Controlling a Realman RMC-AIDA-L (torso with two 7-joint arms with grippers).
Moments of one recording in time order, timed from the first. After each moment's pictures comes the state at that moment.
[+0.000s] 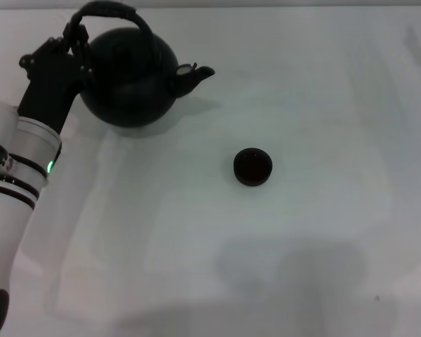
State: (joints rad) left arm -0.54 -2.10 0.01 -0.34 1.39 1.27 0.01; right arm 0.57 2.02 -0.83 -0.10 -0.58 -0.94 0.48
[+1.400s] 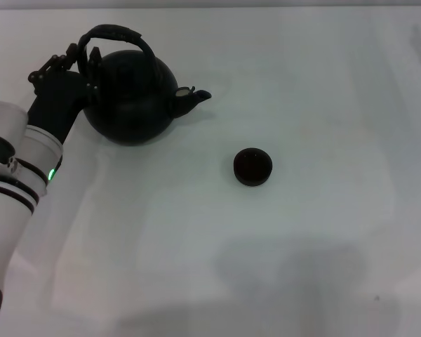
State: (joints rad) left arm -0.54 -2.09 0.02 -0.31 1.41 1.15 0.00; right arm 0.56 2.01 -0.83 -0.12 -0.58 -0.94 0.48
